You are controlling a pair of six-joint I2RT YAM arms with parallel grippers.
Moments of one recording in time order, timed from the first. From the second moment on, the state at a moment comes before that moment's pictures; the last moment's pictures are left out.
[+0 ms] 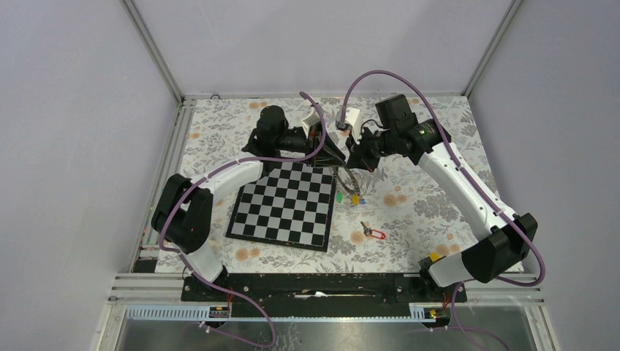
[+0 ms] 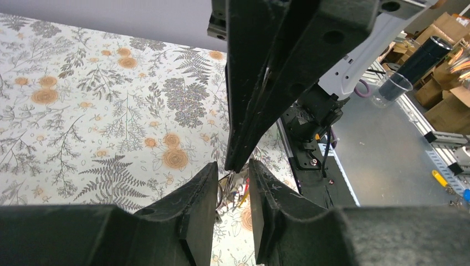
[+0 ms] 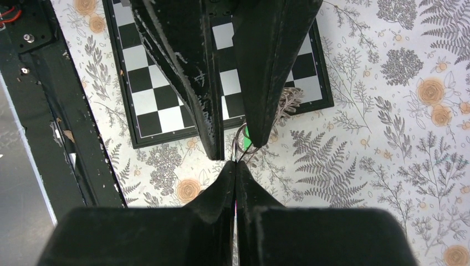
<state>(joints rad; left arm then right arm) -0.54 1.68 1.17 0.54 1.19 -0.31 0.50 1.45 1.51 -0.93 -0.56 -0.50</state>
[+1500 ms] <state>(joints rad) -0.53 1.70 1.13 0.50 1.28 -0.23 0.49 1.46 1.47 -0.90 -0.62 -0.44</state>
